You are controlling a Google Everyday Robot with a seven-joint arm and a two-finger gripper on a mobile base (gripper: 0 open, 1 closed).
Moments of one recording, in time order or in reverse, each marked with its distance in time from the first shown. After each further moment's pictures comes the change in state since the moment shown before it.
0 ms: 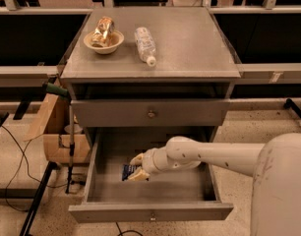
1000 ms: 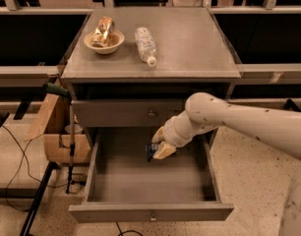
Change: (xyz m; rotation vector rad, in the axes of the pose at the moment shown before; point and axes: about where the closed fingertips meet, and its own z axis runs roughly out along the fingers) arm -0.026 -0.046 -0.162 -0.056 0.225 -0.142
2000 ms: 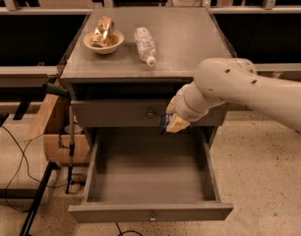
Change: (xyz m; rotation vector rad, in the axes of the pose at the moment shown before) arm -0.035 -0.039 -0.136 0.194 0.210 -0.022
